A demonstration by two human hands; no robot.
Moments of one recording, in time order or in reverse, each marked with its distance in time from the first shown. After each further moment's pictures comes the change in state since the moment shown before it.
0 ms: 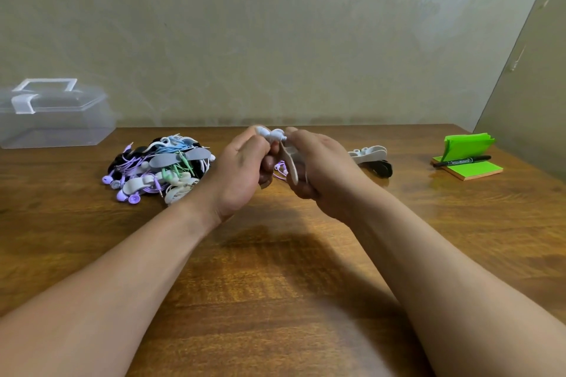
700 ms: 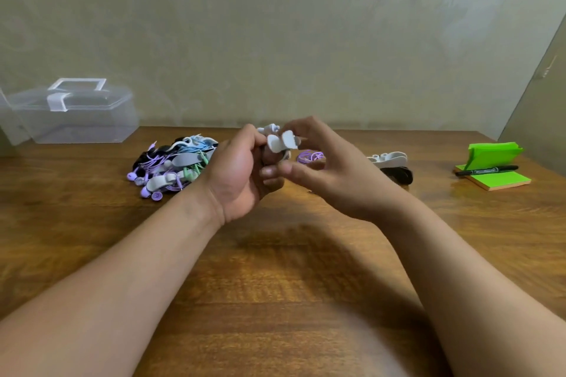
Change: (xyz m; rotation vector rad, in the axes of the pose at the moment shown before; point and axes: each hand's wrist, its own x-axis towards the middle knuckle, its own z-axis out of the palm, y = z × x) left_hand 0.007 0.004 -0.017 -0.513 0.060 -0.262; right_hand -0.004 0.002 -0.014 -0.612 -0.159 -0.444
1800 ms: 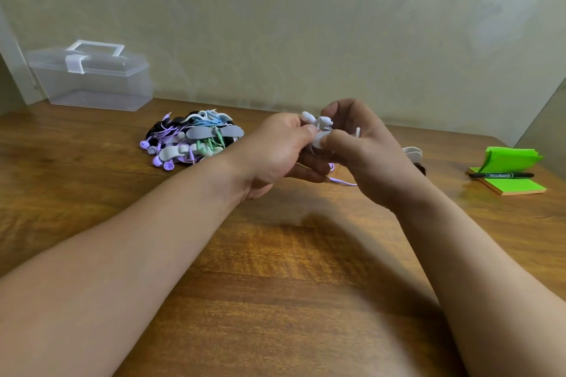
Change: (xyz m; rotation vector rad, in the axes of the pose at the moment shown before) left_hand -0.023 0.007 0.027 0.449 -0.040 0.013; right_hand 0.010 0.012 -0.001 0.466 0.095 0.162
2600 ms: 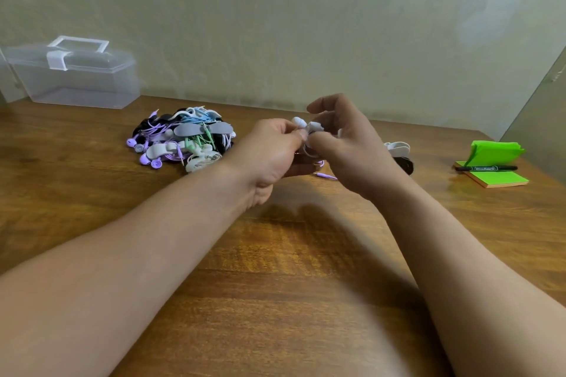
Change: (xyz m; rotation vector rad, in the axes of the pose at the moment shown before) left_hand 0.012 -0.018 0.015 -0.138 0.220 -0.050; right_hand -0.004 -0.002 0.004 -0.329 0.095 -0.053
